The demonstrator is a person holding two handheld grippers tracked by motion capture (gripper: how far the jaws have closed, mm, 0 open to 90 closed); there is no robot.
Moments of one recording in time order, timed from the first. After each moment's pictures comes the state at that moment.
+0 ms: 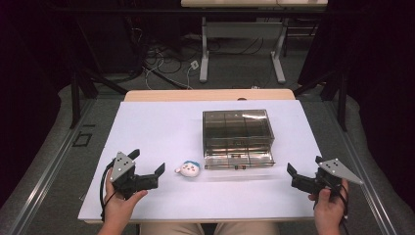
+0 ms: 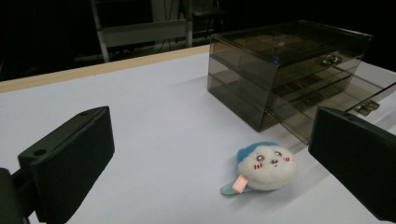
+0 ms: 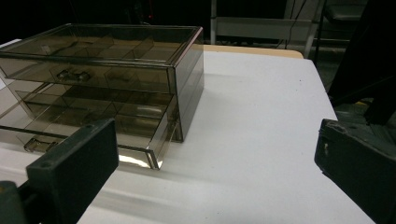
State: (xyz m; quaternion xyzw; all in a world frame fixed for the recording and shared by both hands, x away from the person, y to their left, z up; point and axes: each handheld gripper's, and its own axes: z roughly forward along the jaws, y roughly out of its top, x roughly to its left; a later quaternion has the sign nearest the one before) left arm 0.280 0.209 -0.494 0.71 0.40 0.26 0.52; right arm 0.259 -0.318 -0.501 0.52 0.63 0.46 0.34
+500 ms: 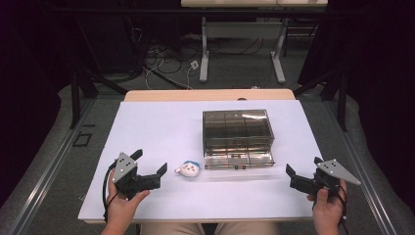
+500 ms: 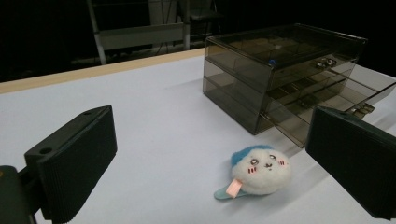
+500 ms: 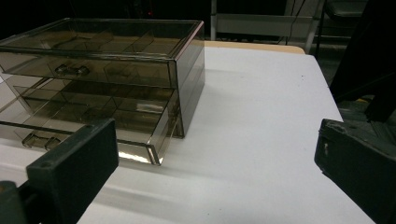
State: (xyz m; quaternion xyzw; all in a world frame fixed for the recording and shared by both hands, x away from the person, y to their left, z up) left arm 0.280 0.203 -0.497 0.71 0.39 0.27 0.52; right arm 0.259 -0.315 -0.505 0.52 0.63 0.46 0.34
